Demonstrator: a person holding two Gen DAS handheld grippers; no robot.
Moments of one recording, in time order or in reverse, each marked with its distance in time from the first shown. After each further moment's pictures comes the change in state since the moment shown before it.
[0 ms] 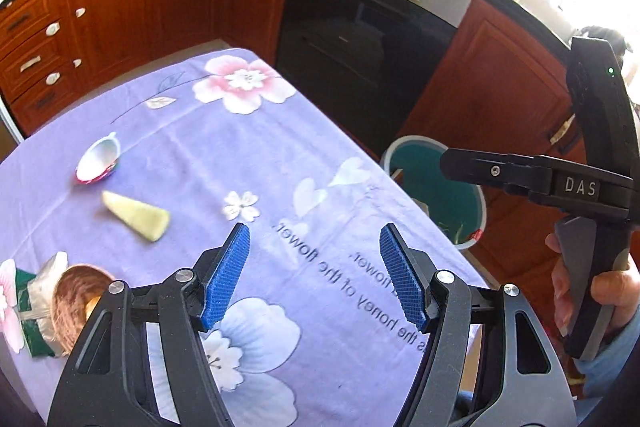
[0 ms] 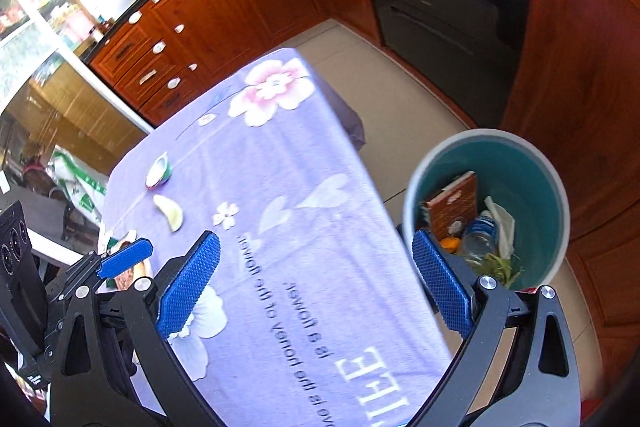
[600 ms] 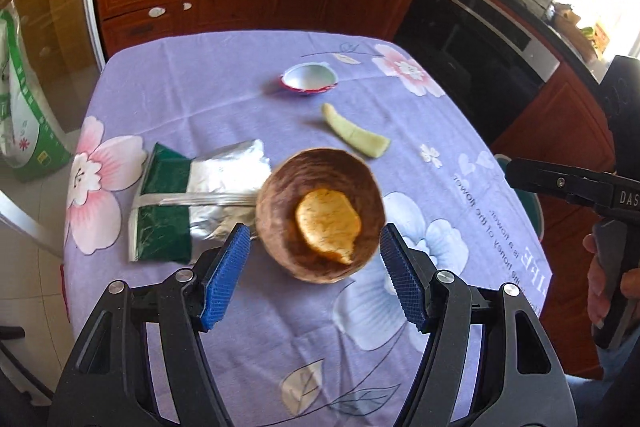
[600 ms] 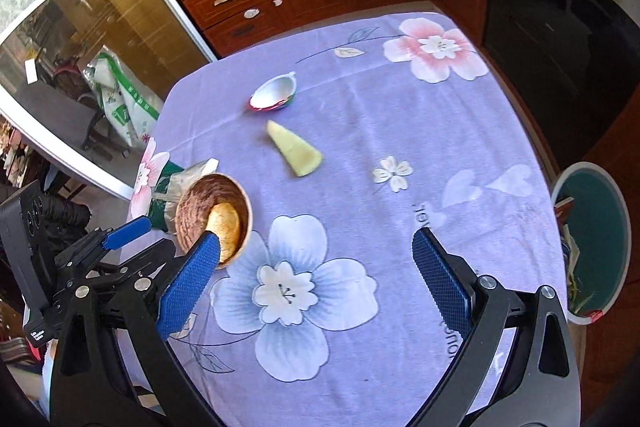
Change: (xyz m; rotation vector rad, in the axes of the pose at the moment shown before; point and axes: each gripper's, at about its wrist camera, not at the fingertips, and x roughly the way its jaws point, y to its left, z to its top) left arm -0.078 0.166 -0.096 -0.274 -0.031 0.147; right arm 0.055 0.172 -0.039 -0.289 0.137 0.095
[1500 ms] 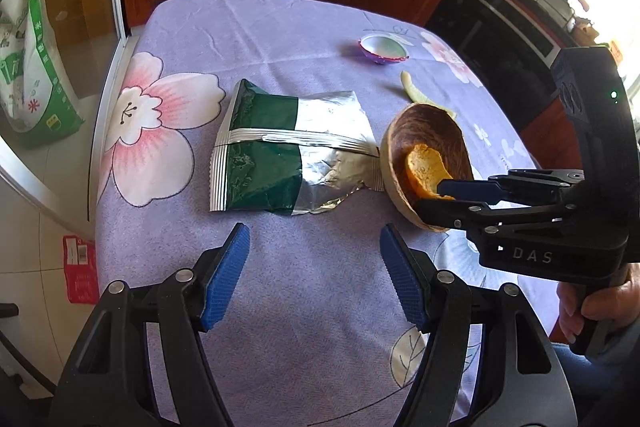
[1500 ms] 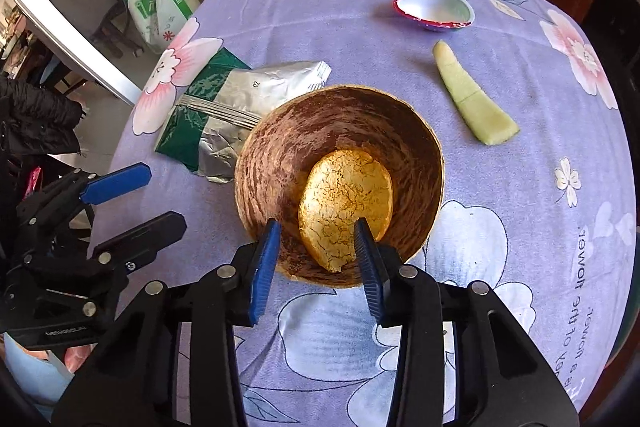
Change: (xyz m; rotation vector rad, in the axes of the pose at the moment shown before) left arm 0.006 0.074 -0.033 -0.065 0.035 0.002; right arm 0.120 0.117 -0.023 -0.275 0.217 -0.027
